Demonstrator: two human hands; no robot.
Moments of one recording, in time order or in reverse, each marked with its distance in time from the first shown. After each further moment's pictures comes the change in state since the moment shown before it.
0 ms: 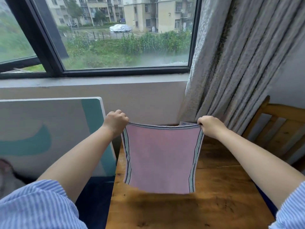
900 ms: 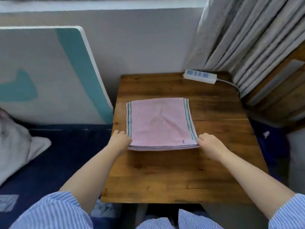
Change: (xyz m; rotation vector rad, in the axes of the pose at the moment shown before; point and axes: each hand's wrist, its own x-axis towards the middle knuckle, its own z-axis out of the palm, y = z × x) left_hand -0.123 0.141 0.132 -0.164 -0.737 0.158; right_hand -0.121 0.019 0.191 -0.238 -0.398 -0.361
